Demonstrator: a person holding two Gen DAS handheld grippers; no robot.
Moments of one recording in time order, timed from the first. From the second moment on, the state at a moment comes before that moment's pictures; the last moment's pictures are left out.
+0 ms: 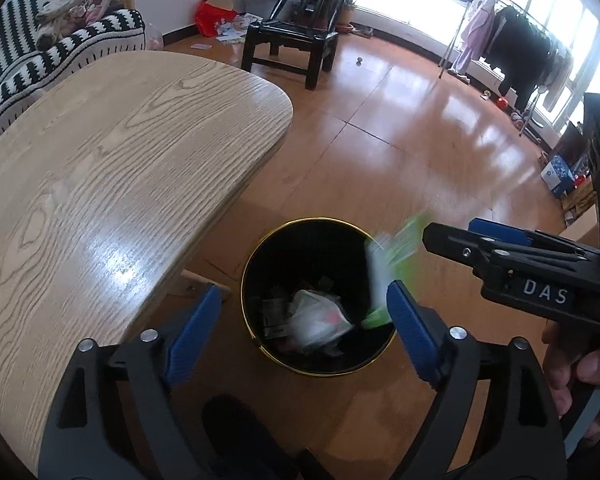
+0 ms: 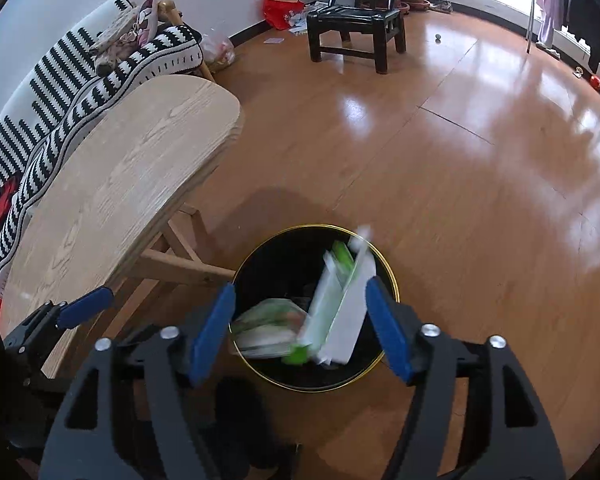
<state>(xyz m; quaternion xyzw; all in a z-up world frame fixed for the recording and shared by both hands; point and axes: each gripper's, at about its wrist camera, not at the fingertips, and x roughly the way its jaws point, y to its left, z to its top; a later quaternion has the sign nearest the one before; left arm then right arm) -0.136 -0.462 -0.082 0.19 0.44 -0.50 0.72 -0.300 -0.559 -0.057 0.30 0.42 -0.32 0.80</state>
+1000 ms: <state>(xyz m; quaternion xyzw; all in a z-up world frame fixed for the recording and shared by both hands) 0.045 0.022 0.030 0.06 0.37 -0.07 0.93 0.003 -0.217 0.050 0.03 0.38 -0.01 0.92</state>
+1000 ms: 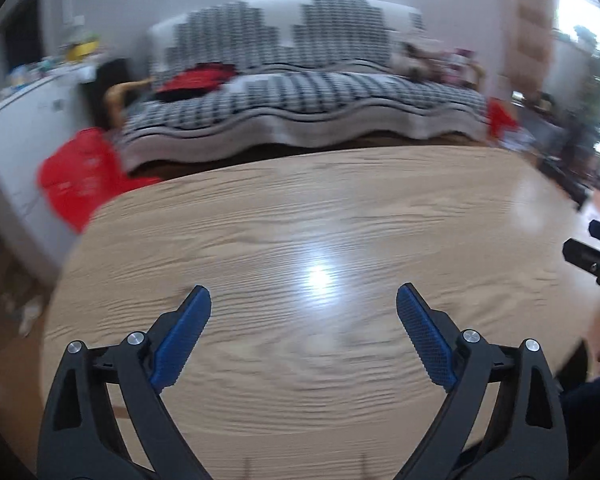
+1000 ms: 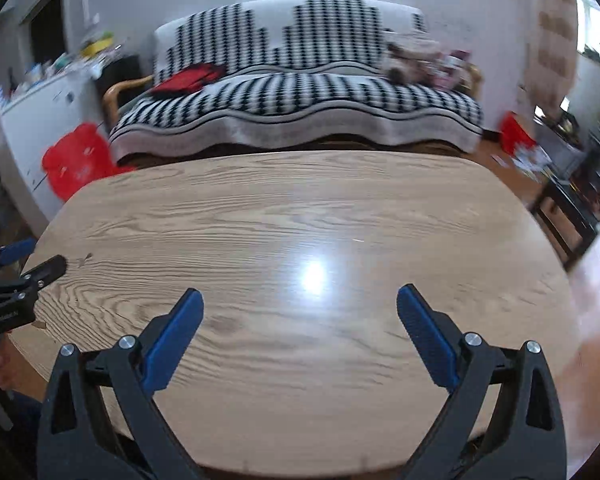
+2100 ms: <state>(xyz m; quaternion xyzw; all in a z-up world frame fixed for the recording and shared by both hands) 0.036 0.043 -0.007 0.01 0.40 -0.06 0.92 0.019 -0.184 -0.017 0.03 0.44 0.00 0.90</state>
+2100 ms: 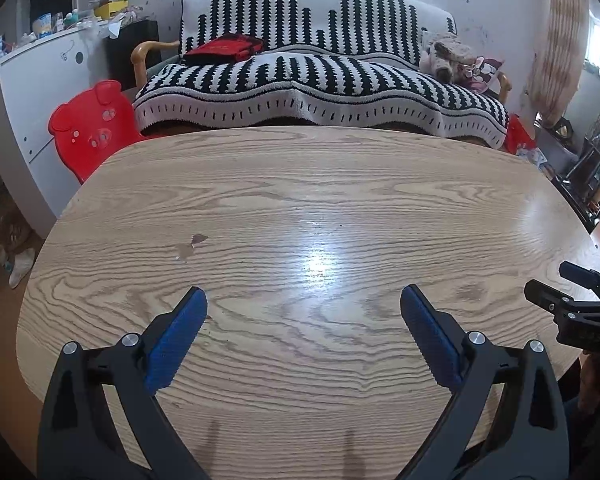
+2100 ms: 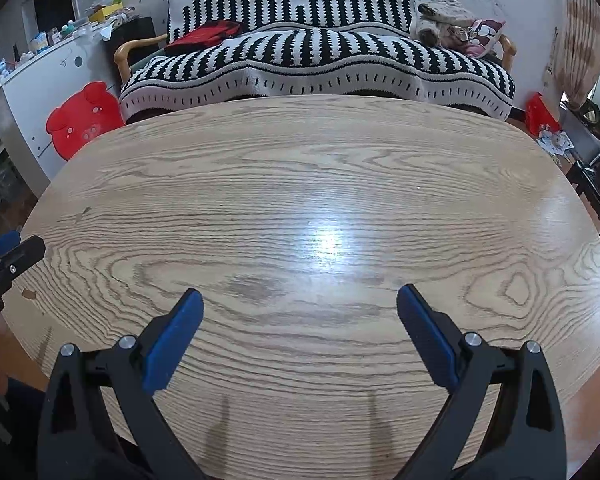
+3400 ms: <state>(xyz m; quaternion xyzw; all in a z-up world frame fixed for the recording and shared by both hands) 0.037 0.044 -0.007 0.00 0.40 -0.06 0.92 0.018 -0.187 -0.019 0.03 0.44 0.00 0.90</state>
